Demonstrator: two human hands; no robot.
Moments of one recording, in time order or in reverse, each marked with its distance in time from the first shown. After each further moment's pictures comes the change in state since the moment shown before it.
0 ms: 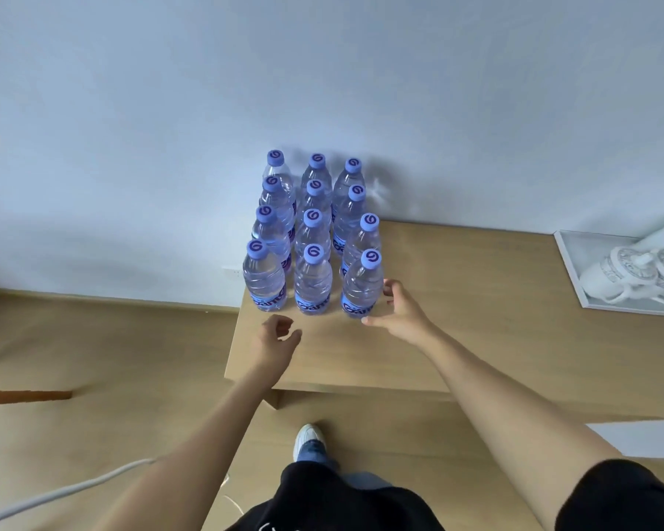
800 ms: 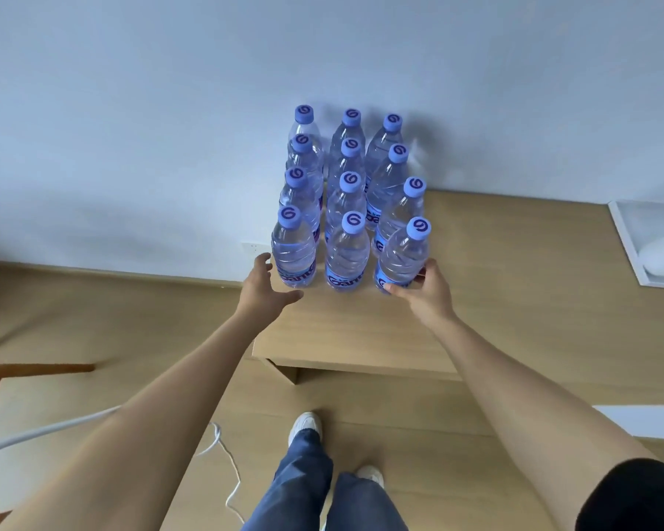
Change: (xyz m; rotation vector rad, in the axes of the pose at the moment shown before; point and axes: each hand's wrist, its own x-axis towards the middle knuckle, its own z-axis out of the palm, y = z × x) left_hand 0.066 -0.014 -0.063 0.081 -0.086 -0.006; right_hand 0.024 0.015 0.052 0.197 0.320 -0.036
